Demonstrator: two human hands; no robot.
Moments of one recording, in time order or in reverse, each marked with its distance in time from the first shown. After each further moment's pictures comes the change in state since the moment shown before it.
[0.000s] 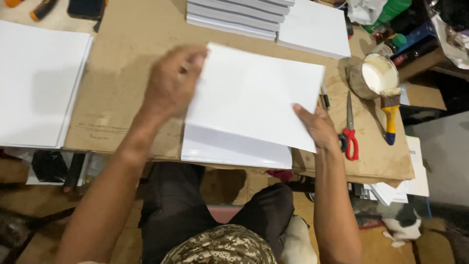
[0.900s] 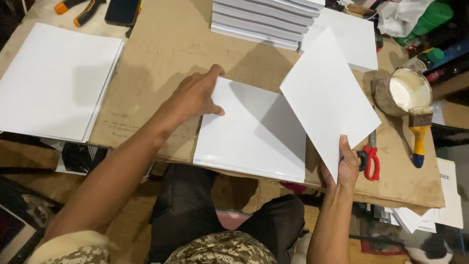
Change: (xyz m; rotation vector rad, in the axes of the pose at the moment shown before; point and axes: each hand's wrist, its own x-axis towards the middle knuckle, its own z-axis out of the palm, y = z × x) left_hand 0.013 -0.008 0.003 0.356 -0.441 -0.220; right_hand 0.029 0.114 -0.038 0.954 0.262 -0.303
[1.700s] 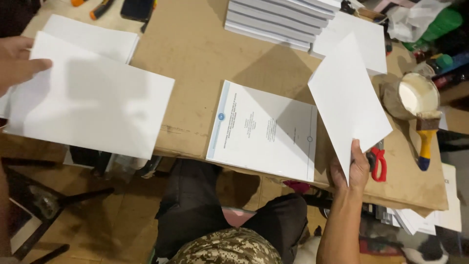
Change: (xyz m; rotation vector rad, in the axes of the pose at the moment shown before) left_hand -0.127 -0.430 -0.133 -0.376 0.438 -0.367; right_hand 0.007 -0.002 -0.021 0.036 -0.014 0.091
